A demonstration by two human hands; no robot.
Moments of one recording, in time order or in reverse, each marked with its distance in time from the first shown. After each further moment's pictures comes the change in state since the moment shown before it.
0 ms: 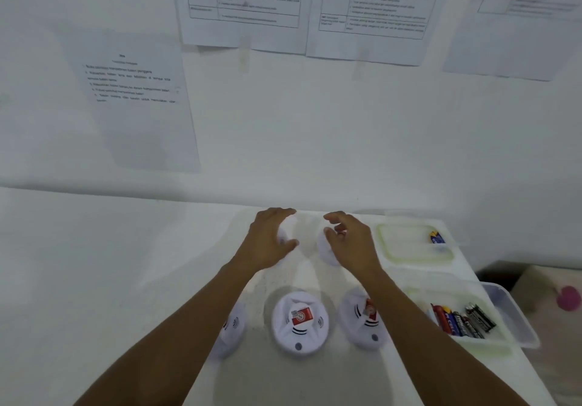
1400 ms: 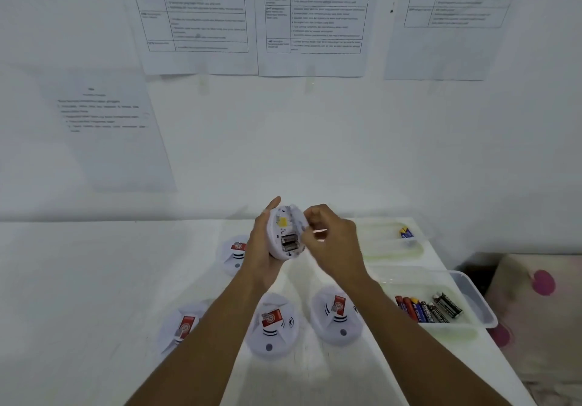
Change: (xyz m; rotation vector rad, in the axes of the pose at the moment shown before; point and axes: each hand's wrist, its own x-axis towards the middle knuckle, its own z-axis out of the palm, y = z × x) left_hand -0.008 0.099 0.023 -1.554 0.031 -0.366; right_hand -0.031 -0.027 -0.051 0.255 0.103 -0.200
